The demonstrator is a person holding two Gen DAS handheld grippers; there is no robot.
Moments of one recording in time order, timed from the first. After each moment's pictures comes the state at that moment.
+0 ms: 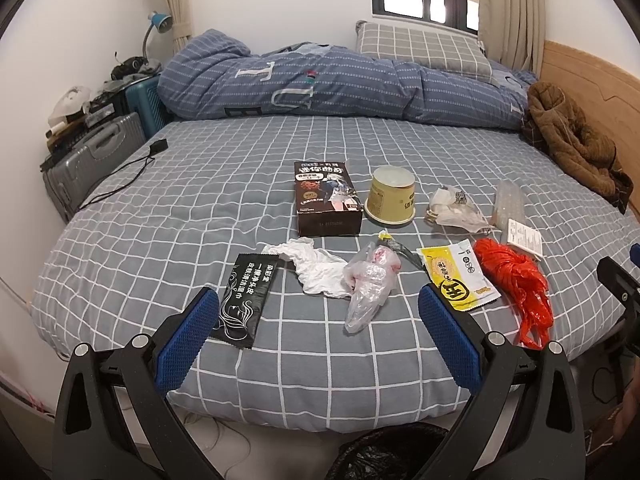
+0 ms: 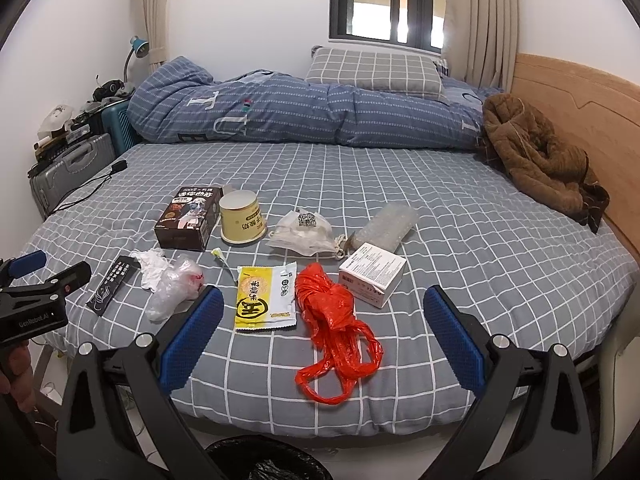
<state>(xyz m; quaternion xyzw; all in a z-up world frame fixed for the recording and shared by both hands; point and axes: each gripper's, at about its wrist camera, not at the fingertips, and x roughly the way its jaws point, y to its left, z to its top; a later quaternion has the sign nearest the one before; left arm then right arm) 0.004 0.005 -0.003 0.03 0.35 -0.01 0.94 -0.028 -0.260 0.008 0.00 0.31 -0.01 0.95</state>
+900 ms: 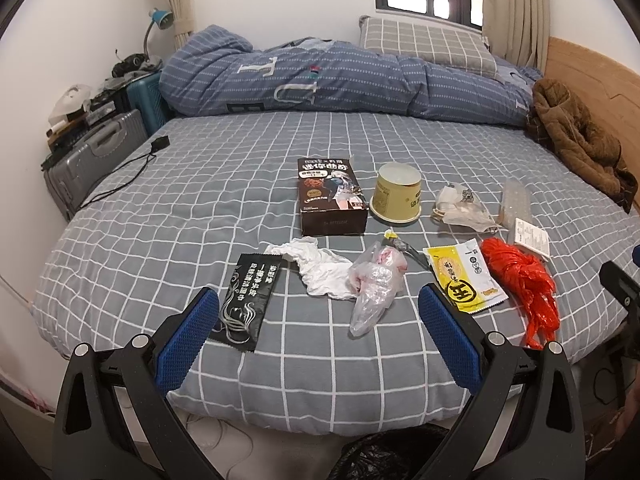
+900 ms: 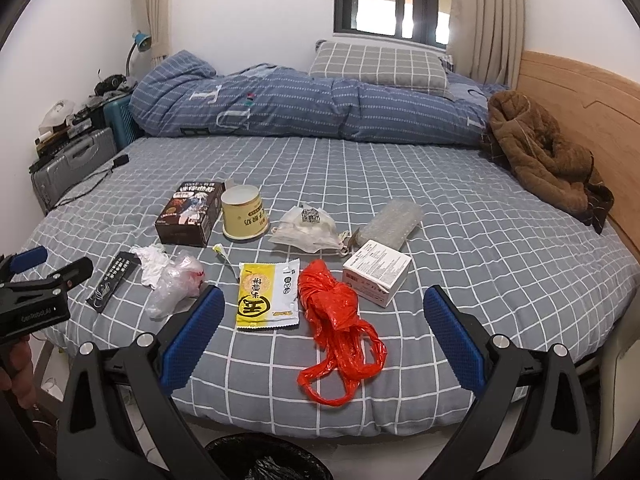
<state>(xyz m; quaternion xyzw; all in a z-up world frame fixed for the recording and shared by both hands) 0.019 0.008 -0.007 0.03 0.36 0.00 0.93 -0.015 -0.257 0.004 0.00 0.33 -0.01 0.94</state>
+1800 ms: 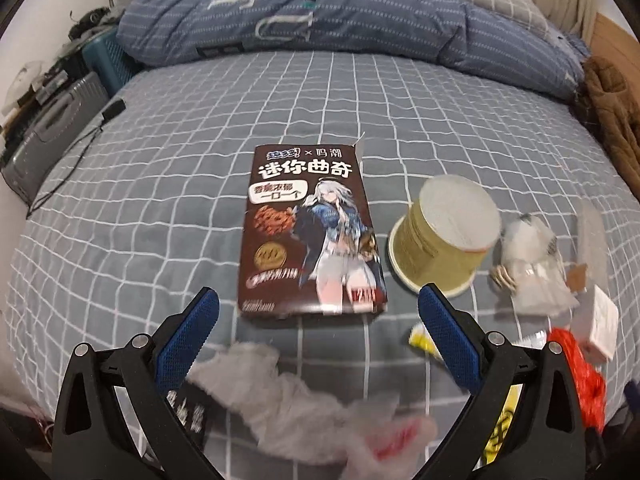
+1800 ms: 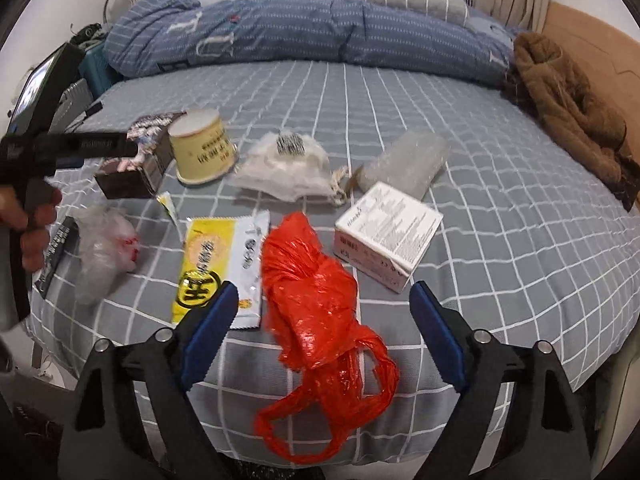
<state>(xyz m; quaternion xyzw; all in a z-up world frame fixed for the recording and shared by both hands) 0.235 -0.023 -0.074 0.02 0.48 0.02 0.88 0.081 -0.275 -0.081 0.00 0.45 0.00 0.89</state>
